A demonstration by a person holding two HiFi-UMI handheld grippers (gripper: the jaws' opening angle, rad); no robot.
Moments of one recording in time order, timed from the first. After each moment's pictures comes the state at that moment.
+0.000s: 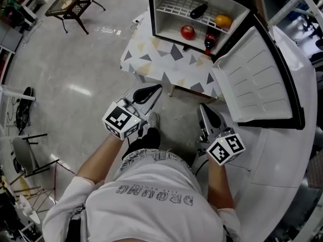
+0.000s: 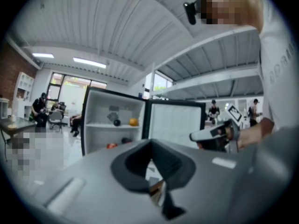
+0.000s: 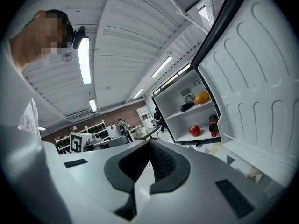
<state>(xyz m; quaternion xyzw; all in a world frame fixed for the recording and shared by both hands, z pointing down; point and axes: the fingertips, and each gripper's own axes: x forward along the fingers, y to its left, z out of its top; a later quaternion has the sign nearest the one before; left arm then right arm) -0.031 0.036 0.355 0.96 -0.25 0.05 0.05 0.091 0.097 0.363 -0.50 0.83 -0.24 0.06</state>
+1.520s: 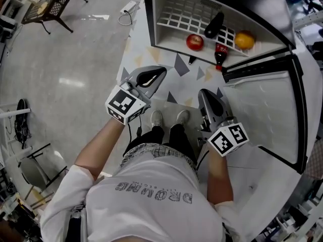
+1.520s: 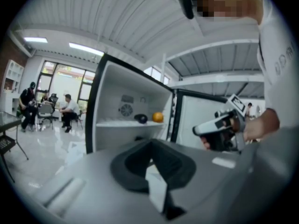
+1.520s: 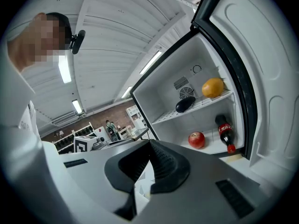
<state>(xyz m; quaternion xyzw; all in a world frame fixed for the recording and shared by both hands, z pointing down) -0.026 -0.195 0.402 0.97 -0.20 0.08 0.07 0.072 -0.119 0.388 -0.55 0.79 -0.27 0.06</state>
